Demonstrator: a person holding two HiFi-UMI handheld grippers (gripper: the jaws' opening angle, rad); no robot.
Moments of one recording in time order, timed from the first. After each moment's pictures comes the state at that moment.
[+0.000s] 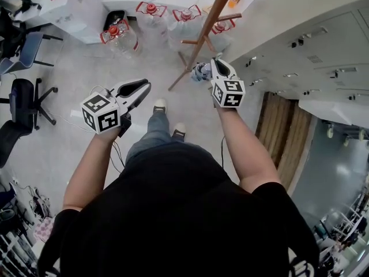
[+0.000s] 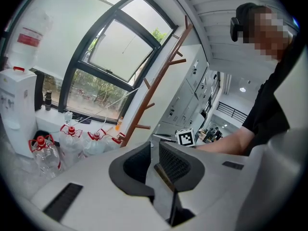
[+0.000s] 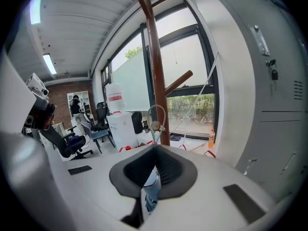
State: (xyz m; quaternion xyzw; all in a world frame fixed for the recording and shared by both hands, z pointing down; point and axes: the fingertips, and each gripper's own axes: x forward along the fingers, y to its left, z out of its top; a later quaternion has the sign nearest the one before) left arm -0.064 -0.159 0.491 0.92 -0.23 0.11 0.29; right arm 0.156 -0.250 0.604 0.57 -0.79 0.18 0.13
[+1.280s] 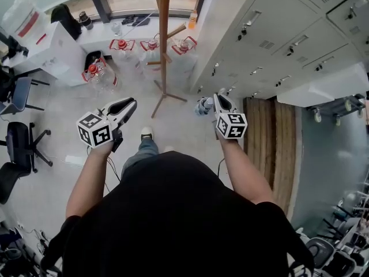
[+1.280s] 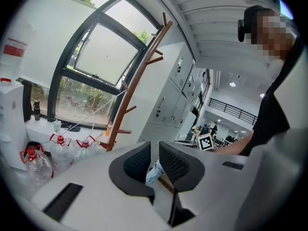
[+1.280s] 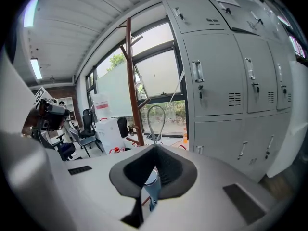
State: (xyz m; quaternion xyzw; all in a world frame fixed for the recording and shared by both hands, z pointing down) left arm -0.002 -0.091 0.443 0.94 -0.20 0.11 0.25; right arm 0.301 -0.065 0.545 0.65 -0.73 0.19 0.10
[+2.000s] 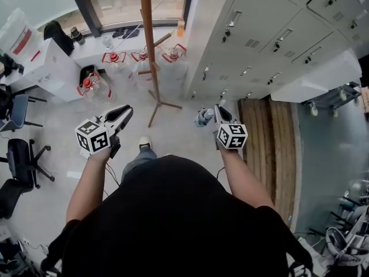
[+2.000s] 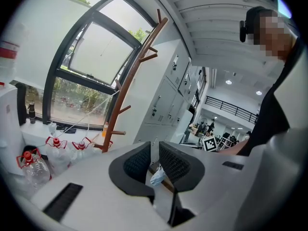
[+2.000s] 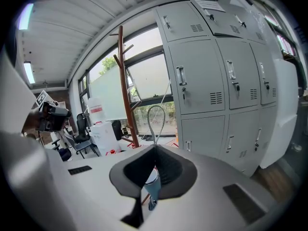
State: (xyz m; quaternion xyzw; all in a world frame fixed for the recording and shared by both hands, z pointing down) left arm 0.019 -0.081 0.436 0.95 -0.18 0.11 0.23; right arm 0.337 -0.009 0.543 0.68 -0.70 0.20 0.08
